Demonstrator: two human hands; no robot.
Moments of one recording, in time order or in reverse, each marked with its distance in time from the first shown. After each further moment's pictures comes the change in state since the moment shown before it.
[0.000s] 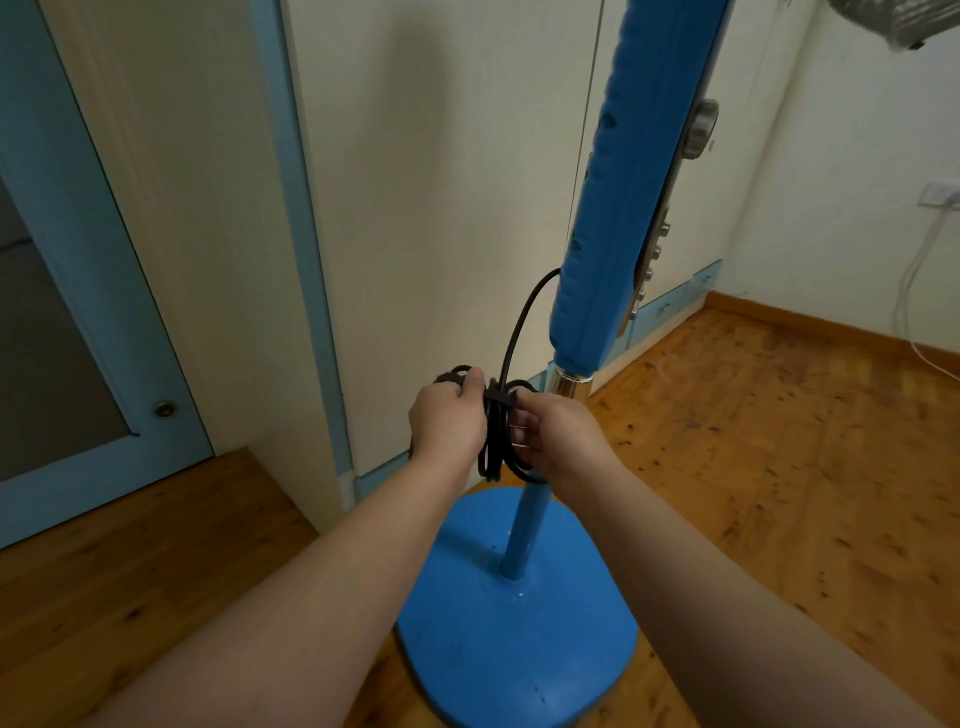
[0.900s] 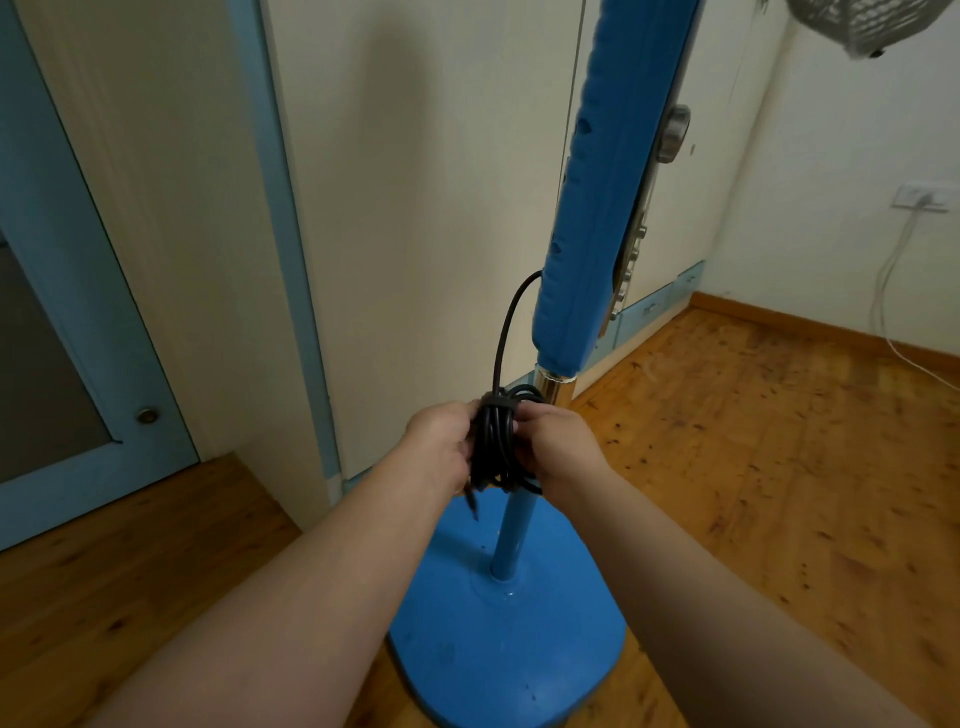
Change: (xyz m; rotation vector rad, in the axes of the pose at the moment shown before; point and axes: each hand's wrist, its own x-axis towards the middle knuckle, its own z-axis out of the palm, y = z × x) left_hand 0.002 0.004 0.006 -0.495 -0.275 -0.578; right_hand -0.007 0.008 -0.008 -0.092 0.095 -0.050
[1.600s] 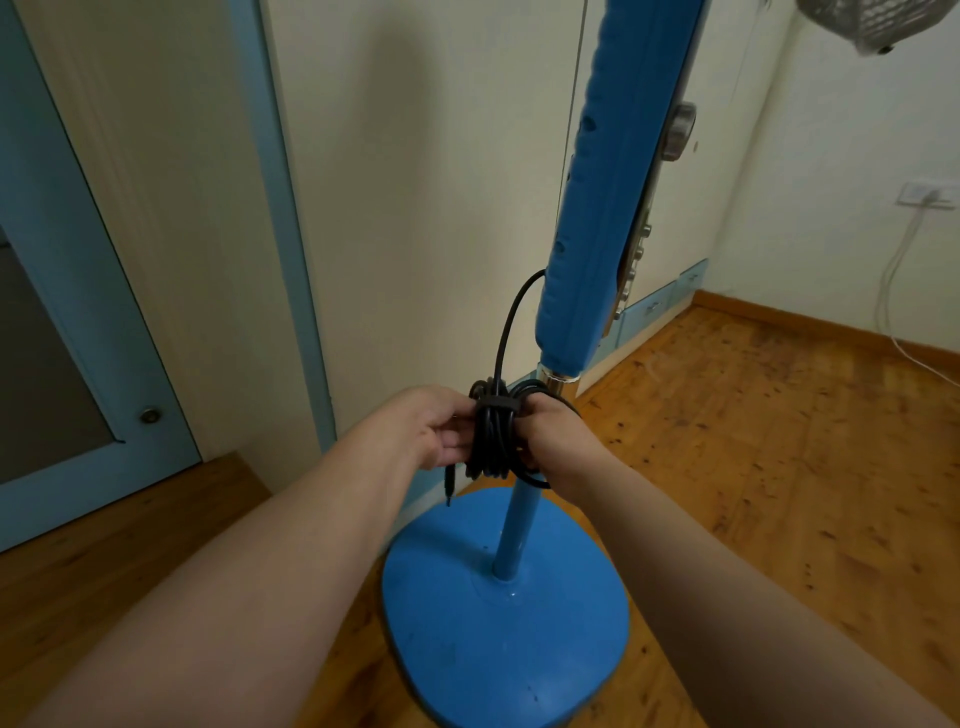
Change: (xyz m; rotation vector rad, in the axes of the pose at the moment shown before) left_hand 0.008 0.024 -0.016 0.363 -0.100 -0.081; right_hand -0.004 -0.012 -0.005 -0.213 -0.204 -0.112
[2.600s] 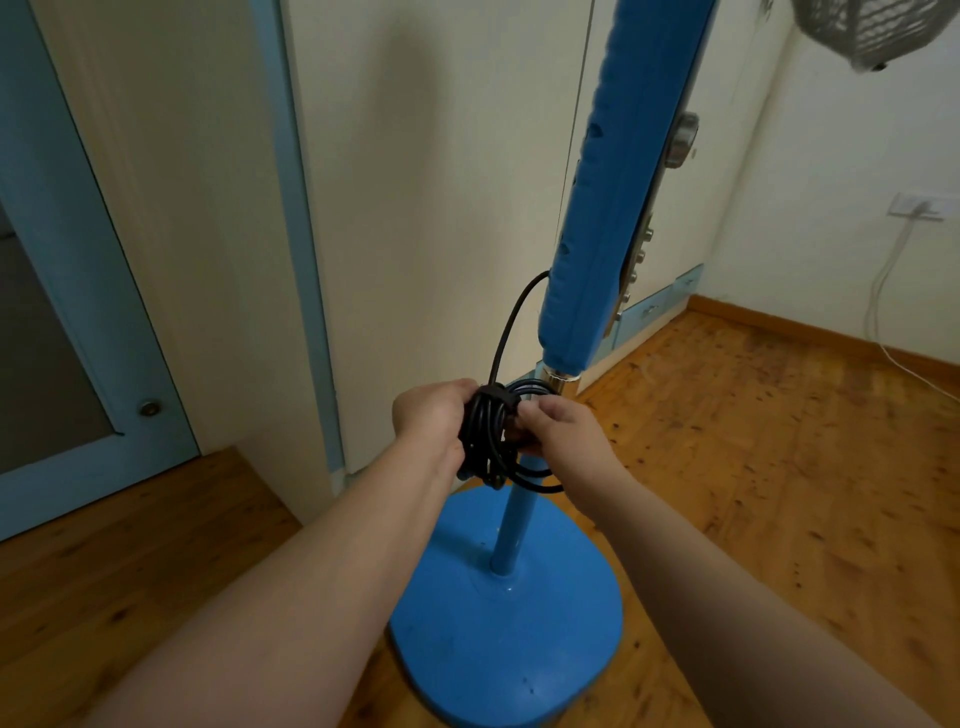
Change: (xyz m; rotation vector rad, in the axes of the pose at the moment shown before) left_hand 0.002 -0.014 0.012 -0.427 0.339 0.181; right_hand -0.014 0.008 0.004 -0.073 0.142 -0.133
